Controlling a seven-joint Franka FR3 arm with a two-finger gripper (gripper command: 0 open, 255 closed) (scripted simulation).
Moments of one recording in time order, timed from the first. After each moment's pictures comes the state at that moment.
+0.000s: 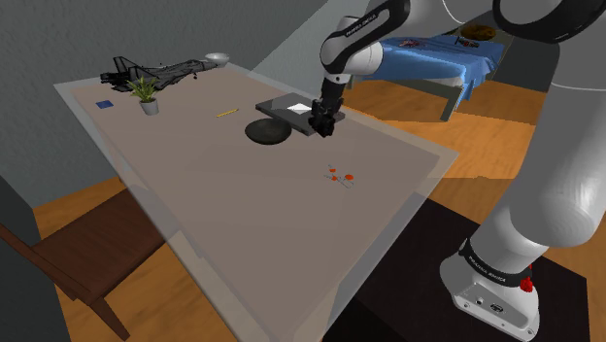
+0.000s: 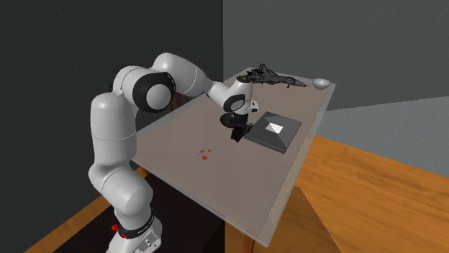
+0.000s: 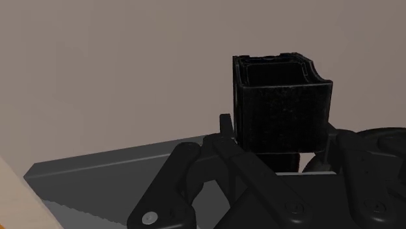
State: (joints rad) arm -0.04 0.25 -0.18 -1.97 0.23 2.34 -0.26
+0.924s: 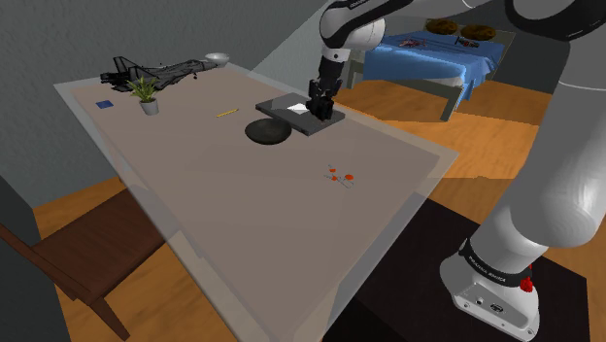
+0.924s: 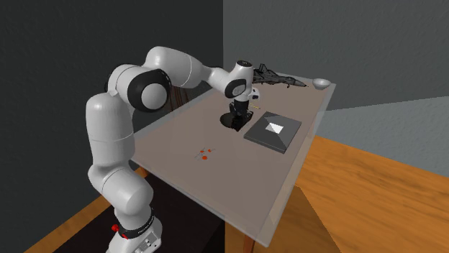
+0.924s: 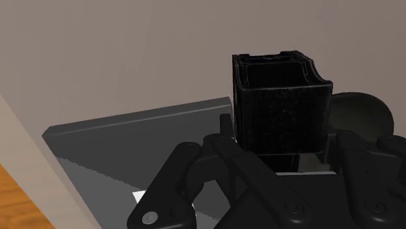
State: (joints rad) arm -0.03 0.21 -0.19 -1.86 0.20 2.18 -0.20
